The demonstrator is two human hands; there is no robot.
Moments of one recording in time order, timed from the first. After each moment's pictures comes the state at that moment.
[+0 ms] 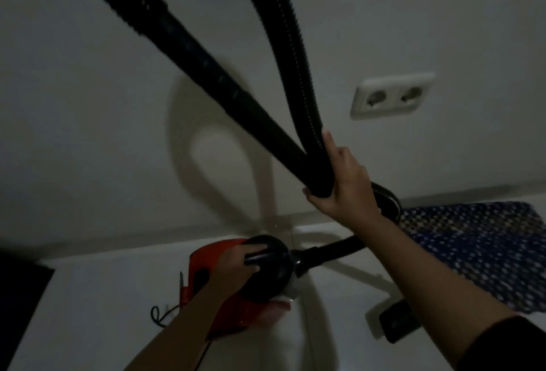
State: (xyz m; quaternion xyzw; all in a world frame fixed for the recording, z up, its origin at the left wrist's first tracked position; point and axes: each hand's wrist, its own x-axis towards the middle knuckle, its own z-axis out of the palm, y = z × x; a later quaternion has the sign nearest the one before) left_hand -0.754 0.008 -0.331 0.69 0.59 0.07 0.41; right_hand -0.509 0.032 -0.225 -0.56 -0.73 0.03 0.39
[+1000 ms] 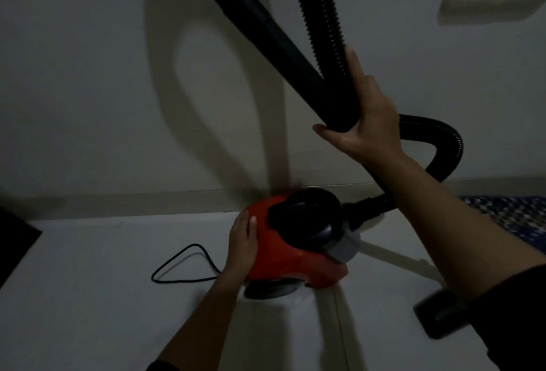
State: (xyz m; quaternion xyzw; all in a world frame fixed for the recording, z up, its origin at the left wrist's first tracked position) left_hand -0.791 0.035 -0.552 0.55 0.64 0.36 0.39; right_hand -0.559 0.079 -0.338 -0.53 -0.72 -0.06 0.45
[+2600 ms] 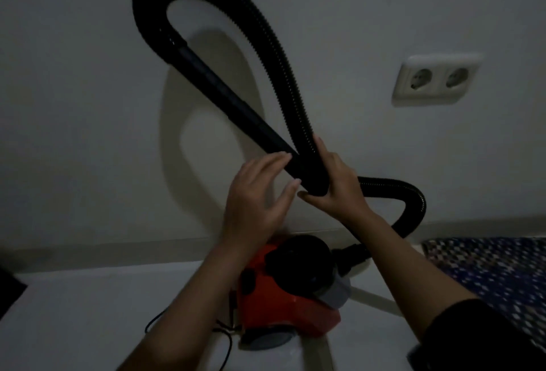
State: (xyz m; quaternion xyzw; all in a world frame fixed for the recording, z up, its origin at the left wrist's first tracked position) left_hand -0.750 0.026 -0.294 0.77 0.38 0.52 0.00; right_hand -0.567 0.075 -0.337 -0.53 -0.75 0.02 0.40
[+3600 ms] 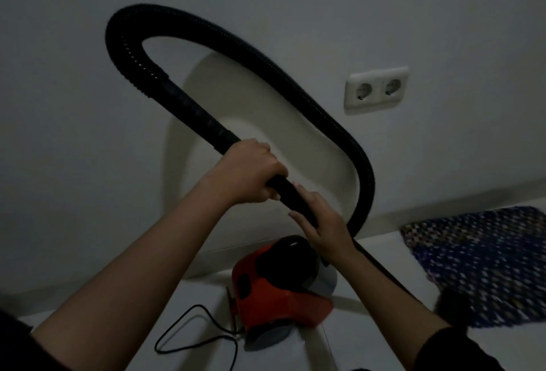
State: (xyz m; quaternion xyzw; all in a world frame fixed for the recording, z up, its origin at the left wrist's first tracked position) left_hand -0.730 0.036 -0.186 0.93 0.26 0.01 -0.27; right_hand -0.576 -0.011 -0.350 -0.50 -0.70 0.04 0.51
